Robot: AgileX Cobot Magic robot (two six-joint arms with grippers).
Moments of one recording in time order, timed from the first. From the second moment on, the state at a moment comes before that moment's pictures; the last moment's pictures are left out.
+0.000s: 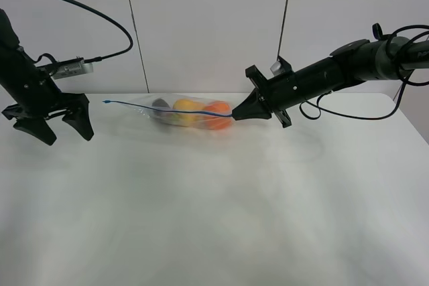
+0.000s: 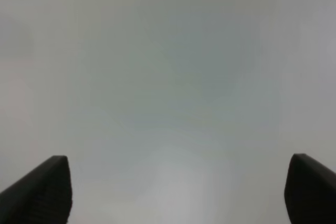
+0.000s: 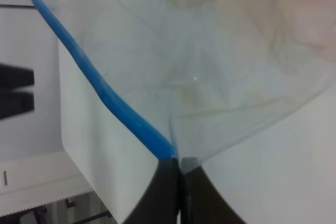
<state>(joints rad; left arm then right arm) 0.10 1.89 -1.43 -0.24 1.18 0.24 0.12 2.12 -1.47 1.16 1.04 -0.53</state>
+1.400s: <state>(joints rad) -0.02 0.76 -0.58 -0.02 1.12 0.03 0.12 2.12 -1.47 1.14 1.05 -0.53</state>
